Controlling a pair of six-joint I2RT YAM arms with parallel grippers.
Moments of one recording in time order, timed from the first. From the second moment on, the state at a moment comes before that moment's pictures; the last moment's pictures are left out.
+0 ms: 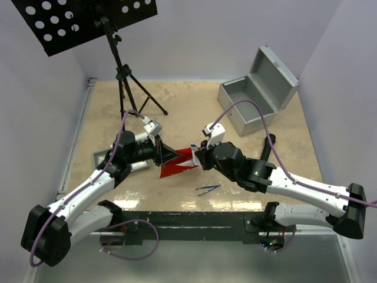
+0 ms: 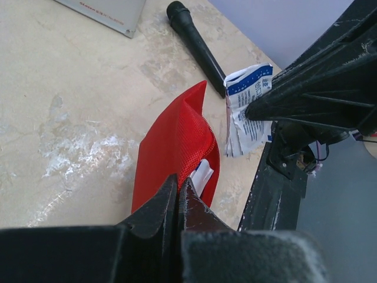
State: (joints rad) left arm -0.47 0.98 0.52 0.22 0.68 -0.35; right arm 1.11 1.08 0.91 -0.25 0.43 0.42
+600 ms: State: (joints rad) left arm -0.47 1.01 0.58 0.29 0.81 -0.39; right arm 1.11 1.04 0.86 -0.16 0.39 0.22
